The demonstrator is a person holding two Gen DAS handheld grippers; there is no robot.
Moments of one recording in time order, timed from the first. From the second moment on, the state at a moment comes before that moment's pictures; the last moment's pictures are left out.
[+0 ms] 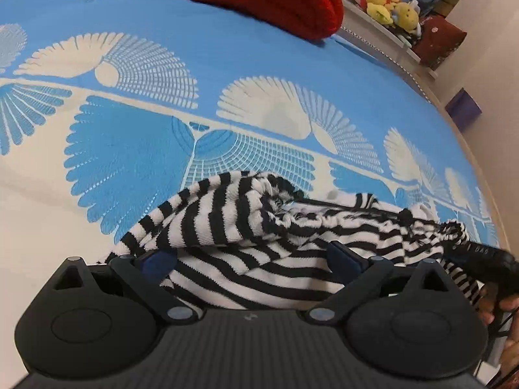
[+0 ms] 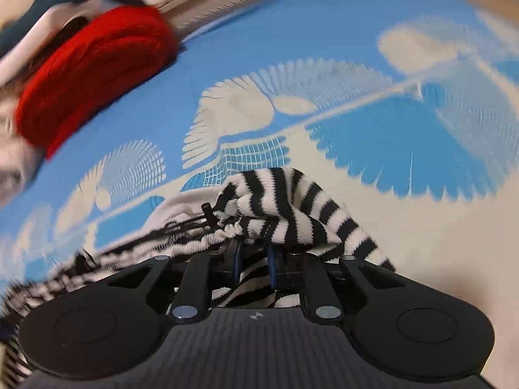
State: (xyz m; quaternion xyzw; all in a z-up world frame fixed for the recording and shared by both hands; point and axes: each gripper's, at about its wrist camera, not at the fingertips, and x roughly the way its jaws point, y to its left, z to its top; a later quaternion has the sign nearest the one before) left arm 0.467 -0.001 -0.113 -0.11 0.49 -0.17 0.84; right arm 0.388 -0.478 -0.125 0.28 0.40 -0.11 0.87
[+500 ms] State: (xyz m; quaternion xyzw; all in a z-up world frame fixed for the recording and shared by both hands) left arm 0.449 -0.014 -0.101 -0.03 0.51 -0.16 0.85; right arm 0.343 -0.440 -0.070 0.19 0.49 -0.07 0.85
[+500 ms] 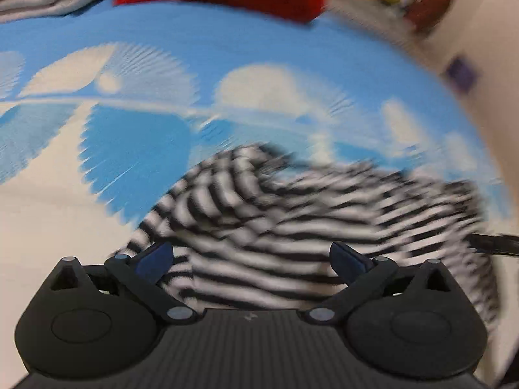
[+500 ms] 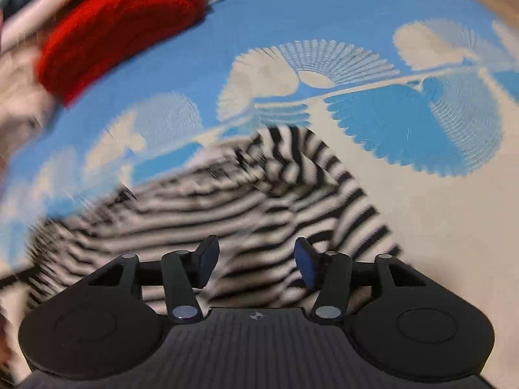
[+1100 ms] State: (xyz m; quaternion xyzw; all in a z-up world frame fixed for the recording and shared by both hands) left arm 0.210 -0.048 -0.033 0.10 0.42 -0.11 0.90; right arm 0.134 -0.354 -0.026 0.09 0.35 -0.06 0.93
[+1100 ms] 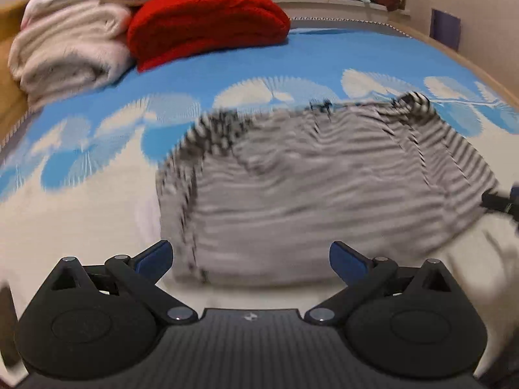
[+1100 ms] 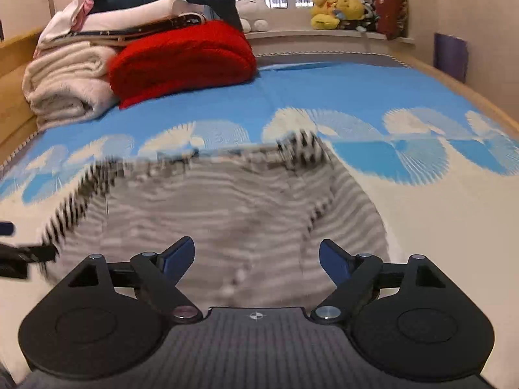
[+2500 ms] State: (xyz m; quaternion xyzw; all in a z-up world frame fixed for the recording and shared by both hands) left arm 0.192 -0.029 -0.084 0.04 0.46 -0.07 0.88; right arm 0.107 -0.347 -0.063 0.03 0.39 -0.09 0.92
